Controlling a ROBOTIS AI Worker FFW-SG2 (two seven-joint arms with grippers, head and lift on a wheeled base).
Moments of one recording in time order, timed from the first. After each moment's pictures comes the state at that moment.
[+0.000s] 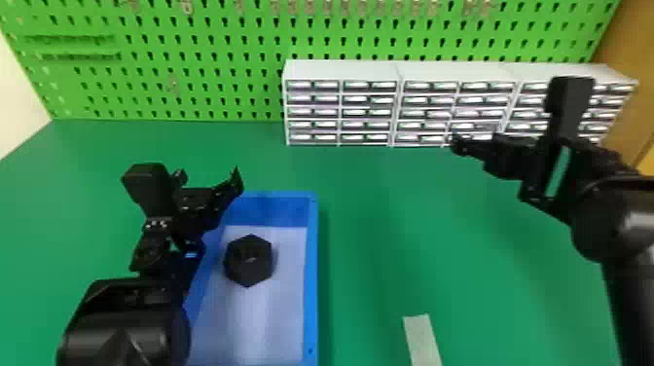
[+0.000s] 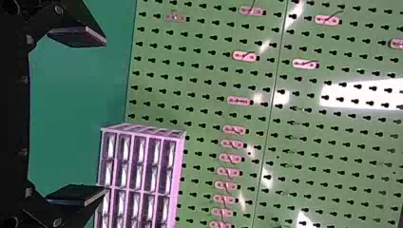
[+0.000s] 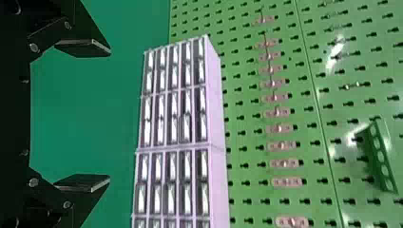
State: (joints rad) left arm -0.09 0.02 0.04 -1.56 0.14 0.03 -0.10; right arm -0.36 -0.13 -0.13 -1.73 -0.16 0.80 0.36
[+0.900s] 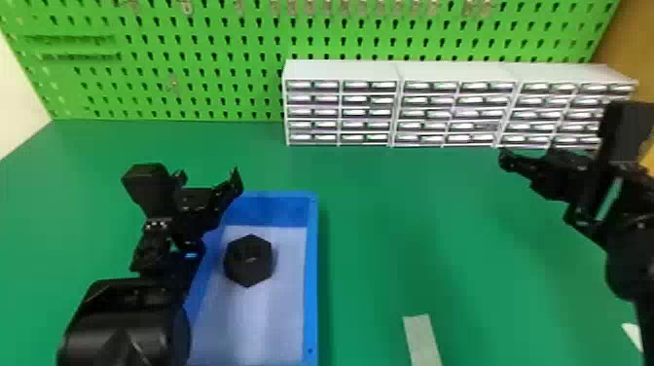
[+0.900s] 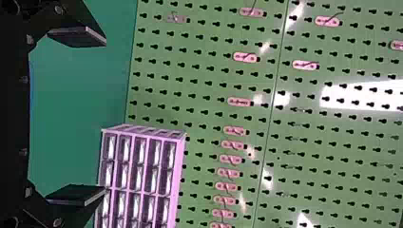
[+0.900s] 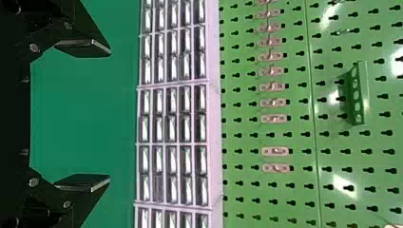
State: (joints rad) left arm -0.09 0.02 0.04 -1.56 0.14 0.03 -0.09; right arm -0.25 -0.11 -0.26 -1.77 -0.03 0.66 0.36
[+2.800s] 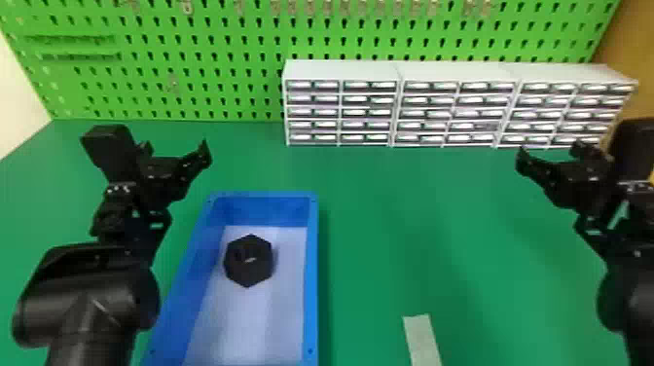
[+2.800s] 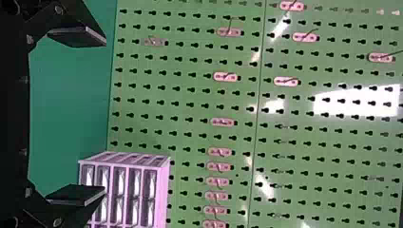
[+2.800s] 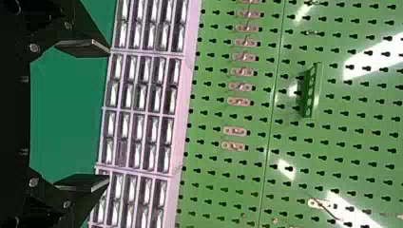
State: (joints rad) left arm -0.17 0.02 0.16 -1.62 0.06 0.17 -0.16; right arm -0.19 -0.07 -0.30 -1.72 0.09 0.34 0.35
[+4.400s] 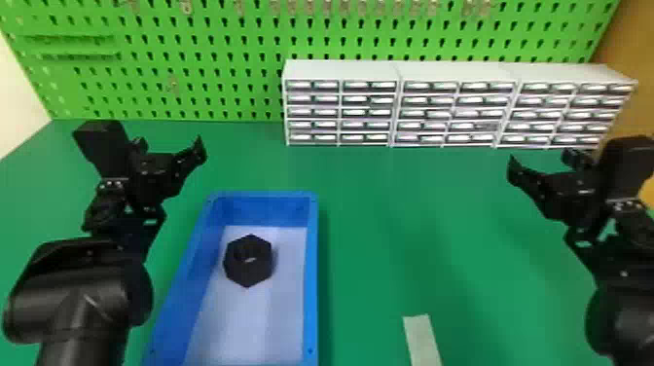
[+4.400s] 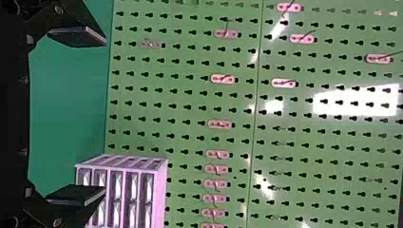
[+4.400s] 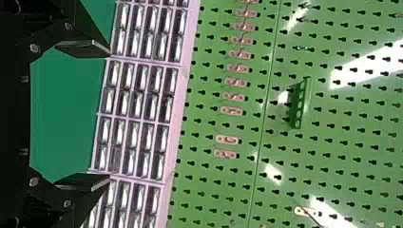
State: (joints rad) left arm -0.18 0.03 0.16 -1.63 0.07 0.19 -0.17; right arm -0.13 -0.06 -0.28 -1.71 0.10 0.21 0.33
